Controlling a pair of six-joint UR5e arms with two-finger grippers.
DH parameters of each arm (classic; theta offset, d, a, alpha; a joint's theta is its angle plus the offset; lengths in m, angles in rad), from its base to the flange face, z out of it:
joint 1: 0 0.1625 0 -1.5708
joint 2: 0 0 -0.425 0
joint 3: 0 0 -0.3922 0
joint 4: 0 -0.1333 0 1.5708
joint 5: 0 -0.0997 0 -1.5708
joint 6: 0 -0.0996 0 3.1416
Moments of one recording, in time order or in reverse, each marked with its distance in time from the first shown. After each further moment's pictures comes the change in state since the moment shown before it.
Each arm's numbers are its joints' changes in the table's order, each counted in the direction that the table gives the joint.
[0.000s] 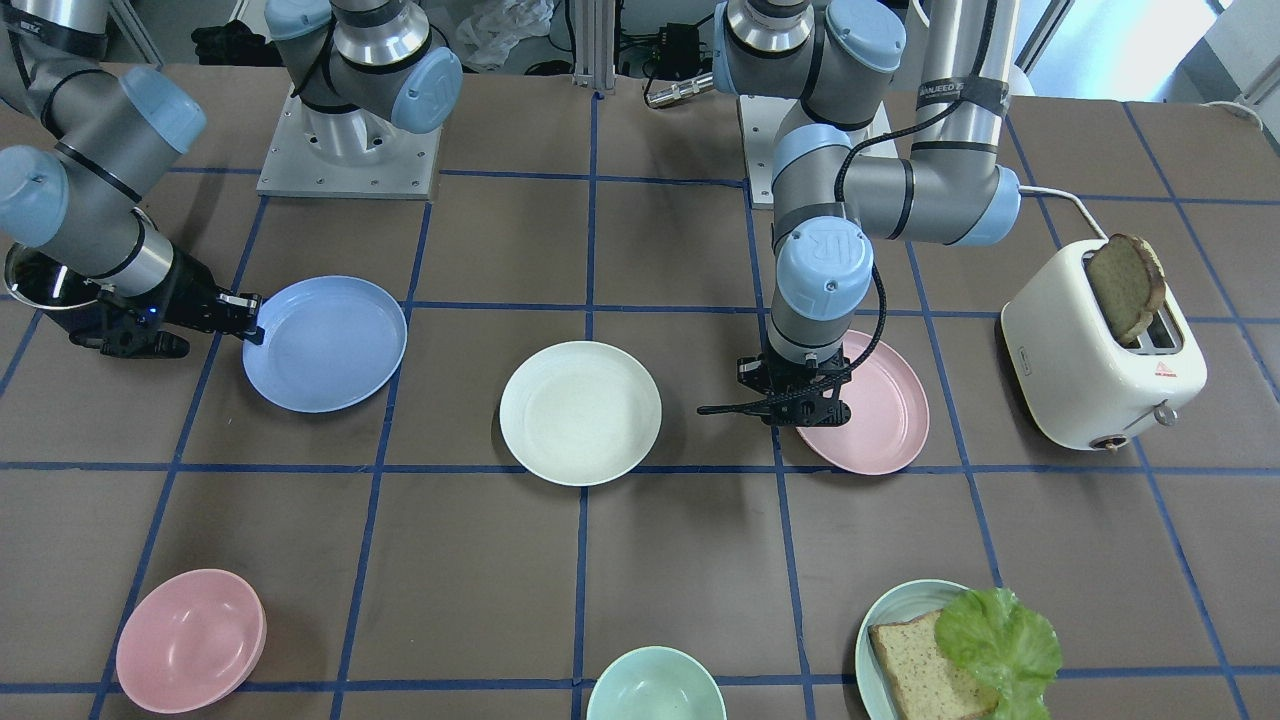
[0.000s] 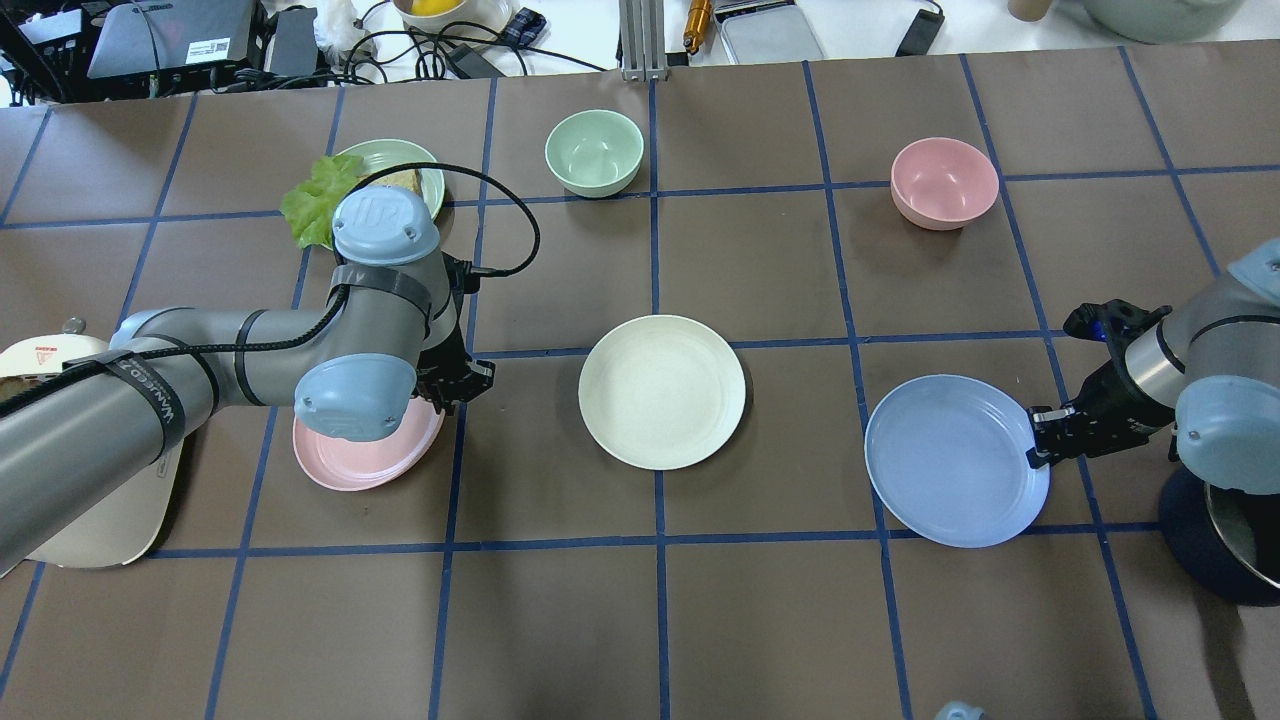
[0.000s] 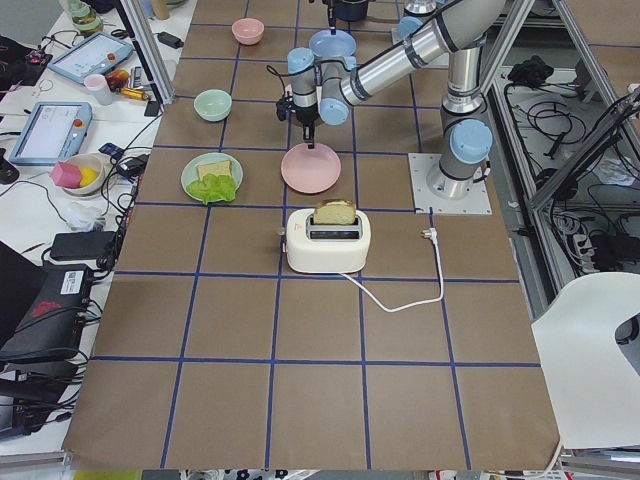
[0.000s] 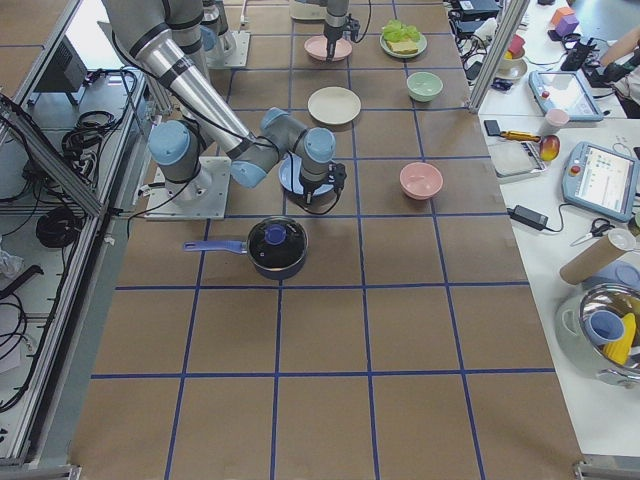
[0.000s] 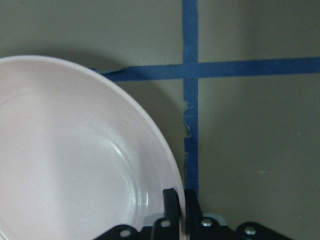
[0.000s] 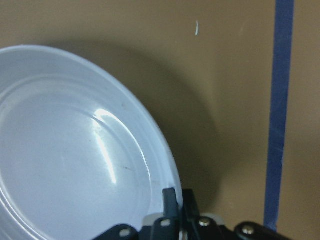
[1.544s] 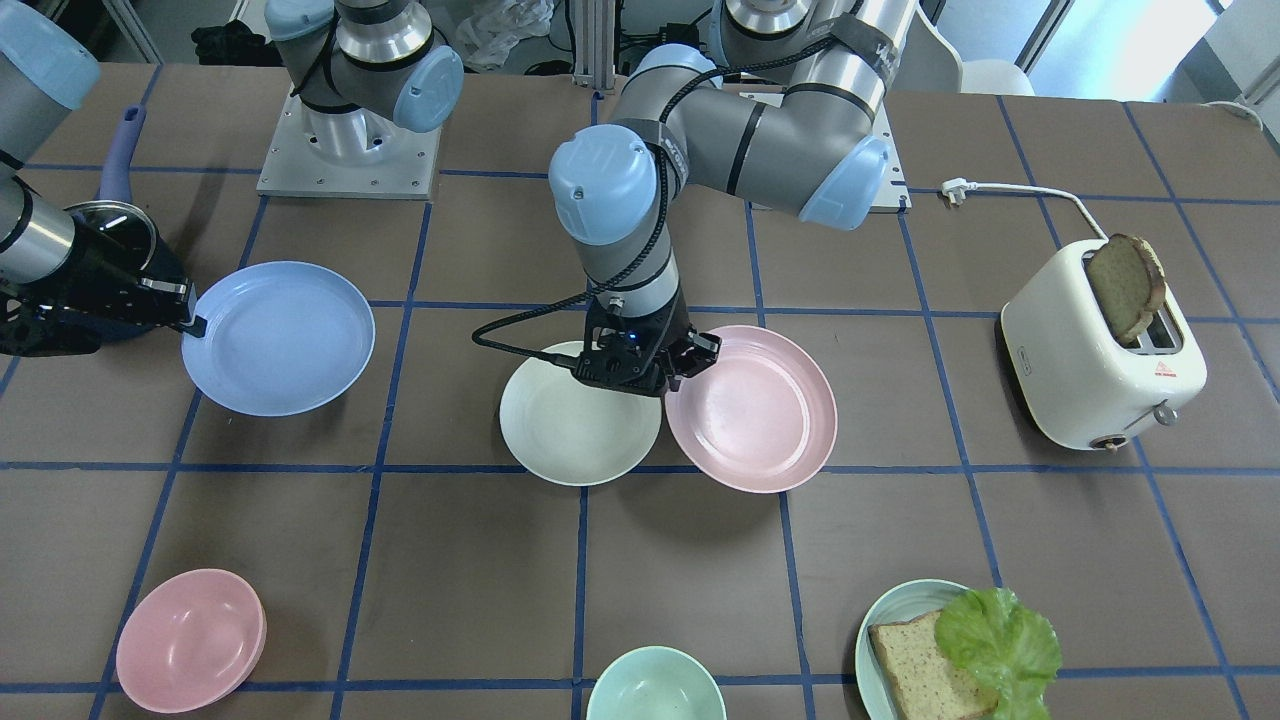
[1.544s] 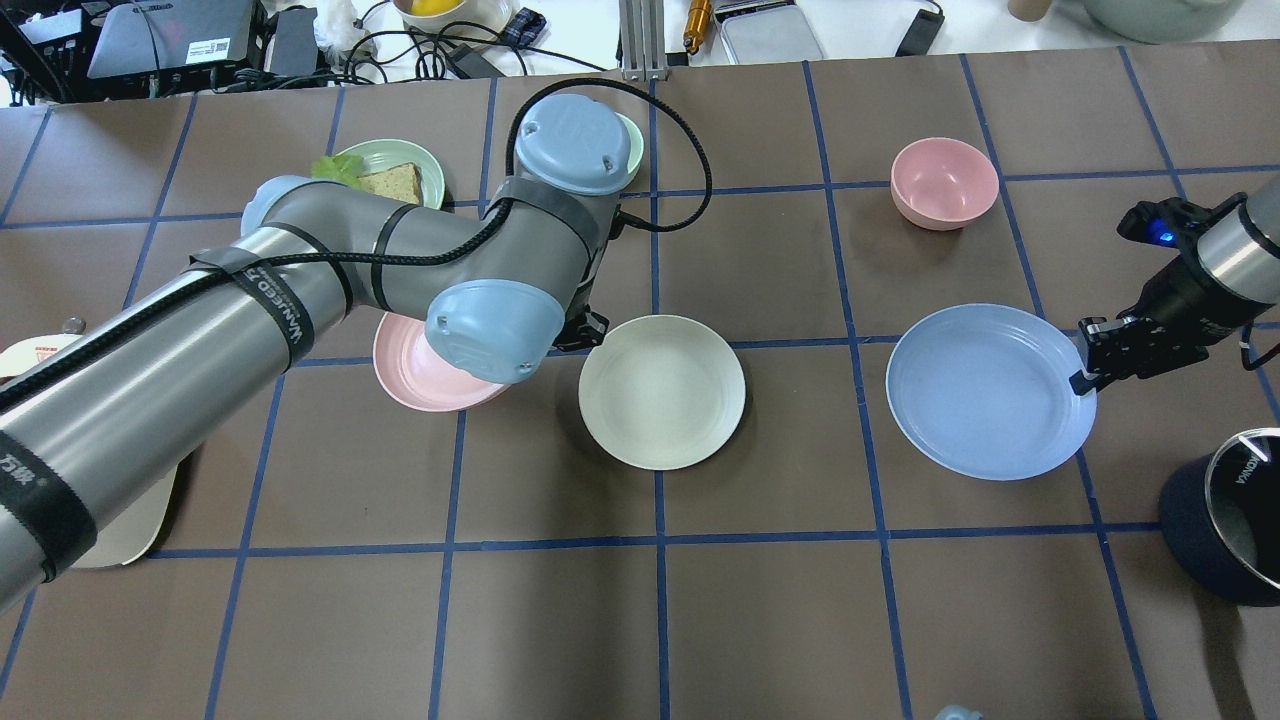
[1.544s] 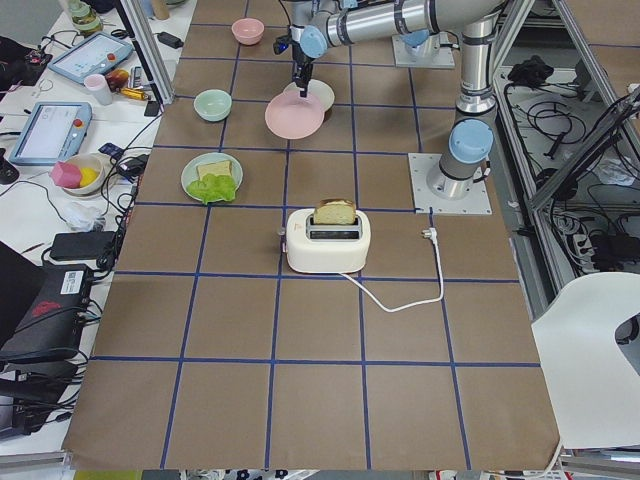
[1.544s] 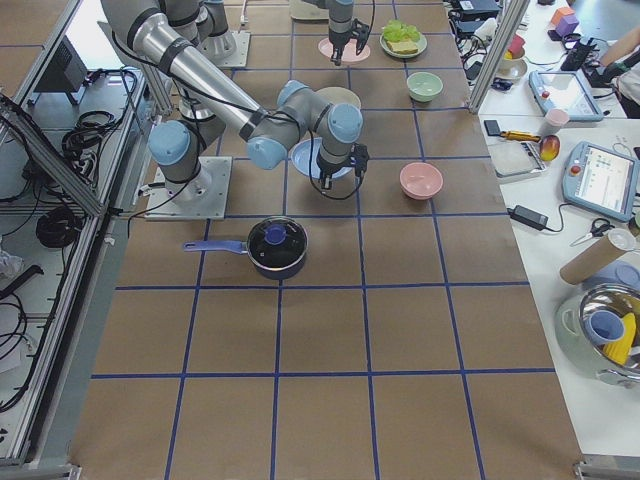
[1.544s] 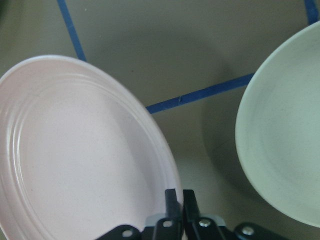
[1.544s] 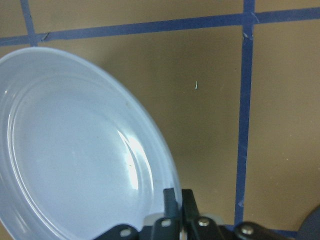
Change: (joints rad) left arm -0.335 0.071 -0.322 0.217 -0.092 0.109; right arm 0.016 0.011 0.277 -0.324 -0.028 0.014
